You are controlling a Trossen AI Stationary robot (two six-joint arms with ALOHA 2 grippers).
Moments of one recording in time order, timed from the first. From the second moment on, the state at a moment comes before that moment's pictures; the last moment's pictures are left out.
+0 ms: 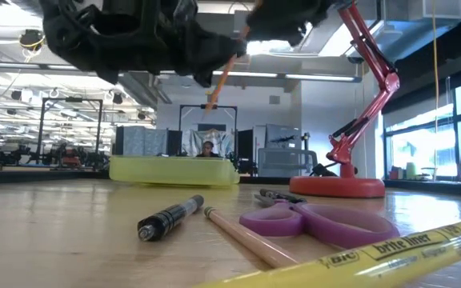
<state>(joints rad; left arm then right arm) 0.06 1.60 0.60 0.96 0.23 0.00 0.25 1.47 1.02 -0.06 0.18 0.05</state>
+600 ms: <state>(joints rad) 0.28 1.41 0.80 -0.15 -0.08 0.21 0.28 1.48 1.02 -0.29 0.19 0.23</state>
